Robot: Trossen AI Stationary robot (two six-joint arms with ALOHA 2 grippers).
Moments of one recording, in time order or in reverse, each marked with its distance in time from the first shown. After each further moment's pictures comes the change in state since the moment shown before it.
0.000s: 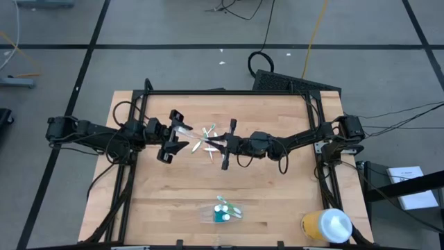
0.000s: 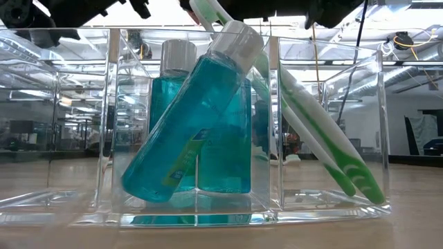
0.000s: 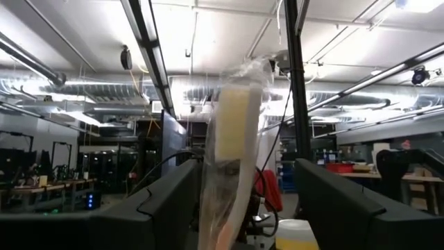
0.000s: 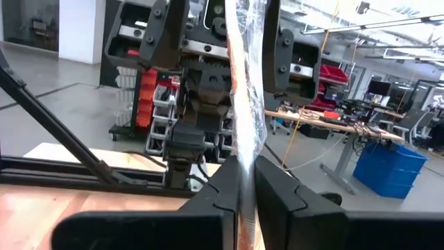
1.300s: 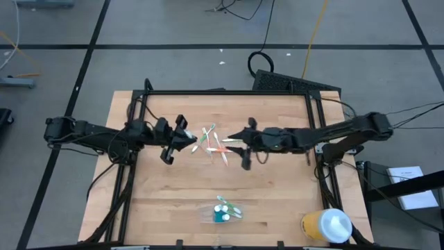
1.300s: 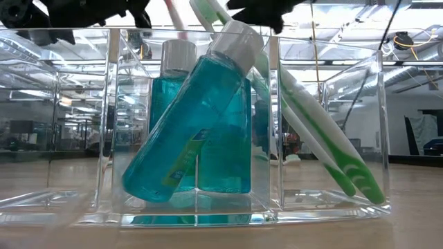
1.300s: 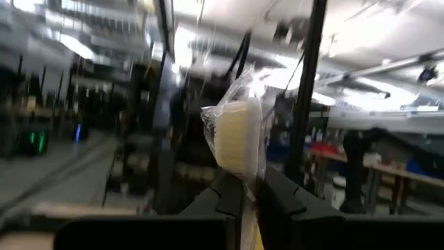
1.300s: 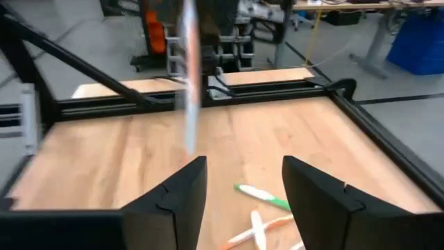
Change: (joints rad) left arm -0.005 -0.034 0.000 -0.225 -0.007 -0.168; right arm 0.029 -0.343 -0.019 -0.736 0.009 0.342
